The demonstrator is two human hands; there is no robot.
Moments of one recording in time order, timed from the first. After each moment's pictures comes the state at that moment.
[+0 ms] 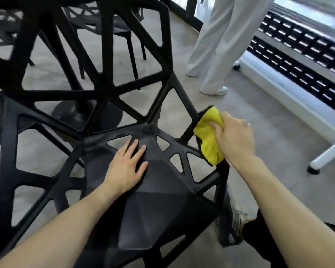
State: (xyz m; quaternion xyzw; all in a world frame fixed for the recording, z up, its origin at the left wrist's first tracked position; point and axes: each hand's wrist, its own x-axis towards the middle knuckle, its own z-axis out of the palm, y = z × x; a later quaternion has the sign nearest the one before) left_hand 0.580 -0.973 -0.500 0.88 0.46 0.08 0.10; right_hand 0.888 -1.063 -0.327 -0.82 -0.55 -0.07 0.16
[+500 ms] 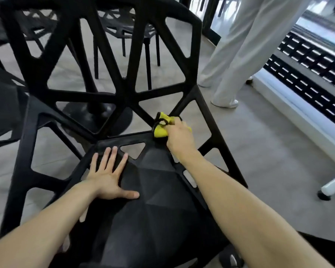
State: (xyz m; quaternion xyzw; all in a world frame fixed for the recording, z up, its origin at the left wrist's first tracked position) left_hand 0.507 -0.946 -0.471 0.80 0.52 -0.23 0.20; right_hand 0.777 -0.926 -0.406 -0.72 -0.69 -0.01 0.05
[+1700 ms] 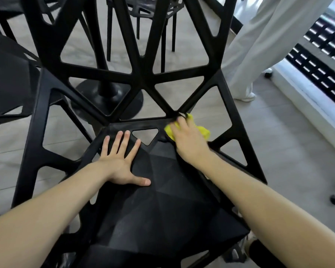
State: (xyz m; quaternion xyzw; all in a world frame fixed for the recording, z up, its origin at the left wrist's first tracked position) left_hand 0.514 -0.949 -0.459 0.79 0.51 -0.27 0.22; right_hand 0.767 -0.950 -0.437 -0.62 -0.77 -0.11 -0.02
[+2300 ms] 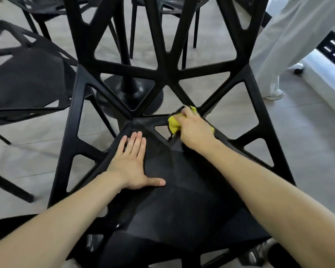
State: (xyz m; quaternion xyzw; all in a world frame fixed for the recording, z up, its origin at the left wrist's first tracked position) left_hand 0.493 -0.982 -0.458 0.79 0.56 -0.21 0.16; right_hand 0.727 -0.918 -0.432 -0.62 -0.79 0.02 0.03
